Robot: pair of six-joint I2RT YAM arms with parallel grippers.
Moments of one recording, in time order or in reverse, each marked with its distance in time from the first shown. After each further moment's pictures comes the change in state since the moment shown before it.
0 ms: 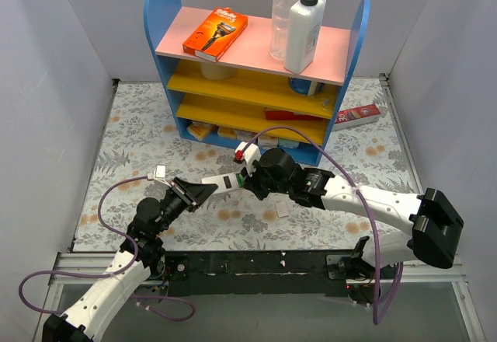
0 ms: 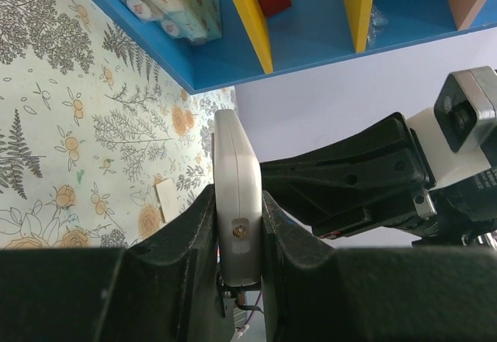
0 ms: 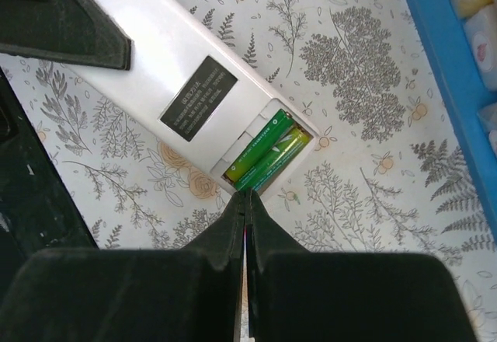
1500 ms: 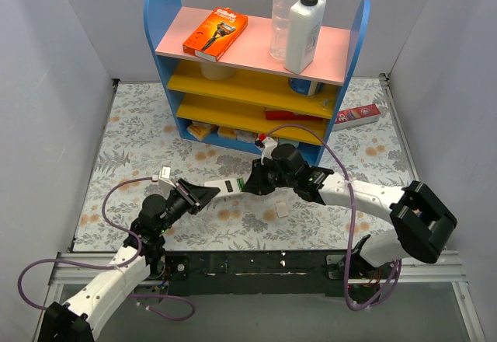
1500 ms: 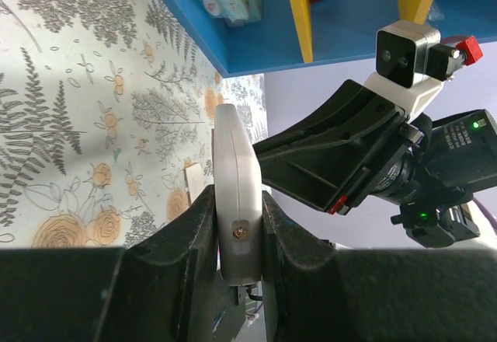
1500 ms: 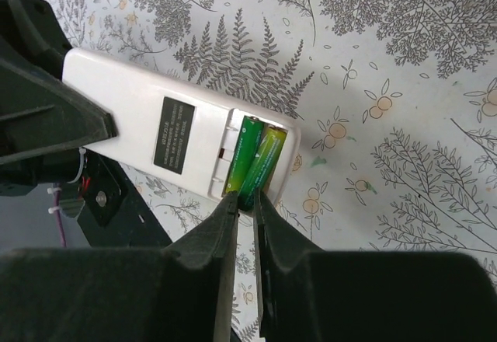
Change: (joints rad) left arm 0.005 0.107 -0.015 0.002 0.013 0.007; right arm -0.168 0.097 -0.127 0.223 -0.235 0.553
